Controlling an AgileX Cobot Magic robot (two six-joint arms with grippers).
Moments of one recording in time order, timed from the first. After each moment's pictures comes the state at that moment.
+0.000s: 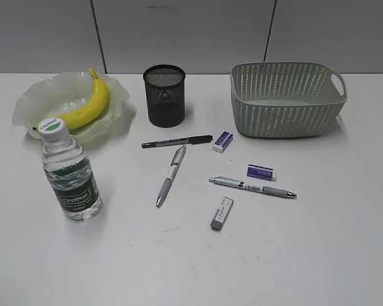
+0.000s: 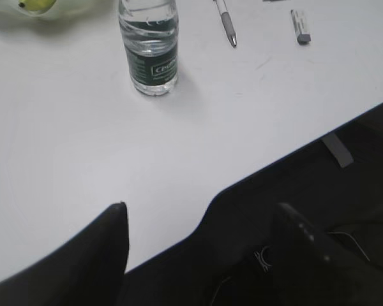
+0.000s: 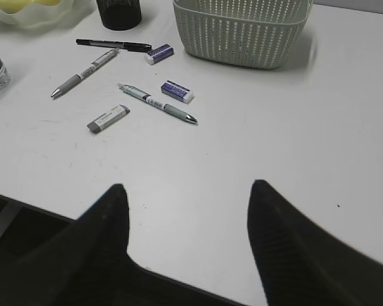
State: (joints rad) left arm -0.49 0.25 -0.57 -0.07 1.17 -0.01; right arm 0.29 -0.01 -0.51 0.12 1.04 -0.07
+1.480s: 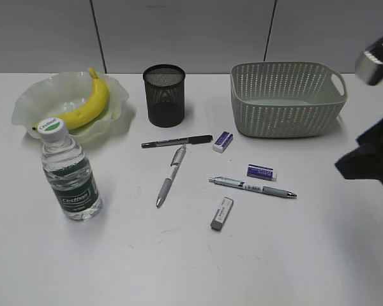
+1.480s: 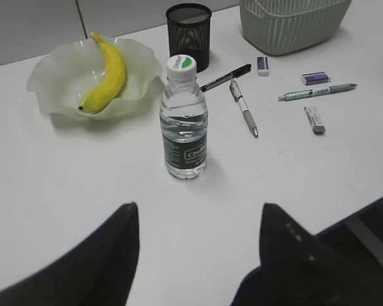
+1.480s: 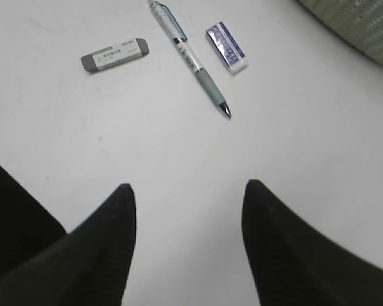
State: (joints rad) left arm -0.49 -0.01 -0.54 0.00 1.06 -0.02; right arm 0.31 1.16 -0.81 0.26 0.77 -0.59
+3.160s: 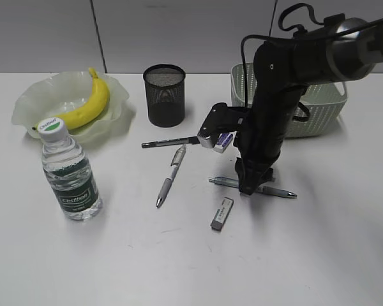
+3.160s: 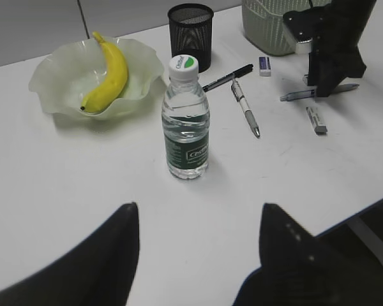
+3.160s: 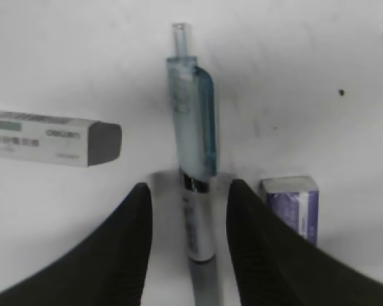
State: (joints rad) left arm -0.49 -0.01 -0.54 0.00 1.06 -0.02; right arm 0.51 2.15 -1.42 0.10 0.84 -0.78
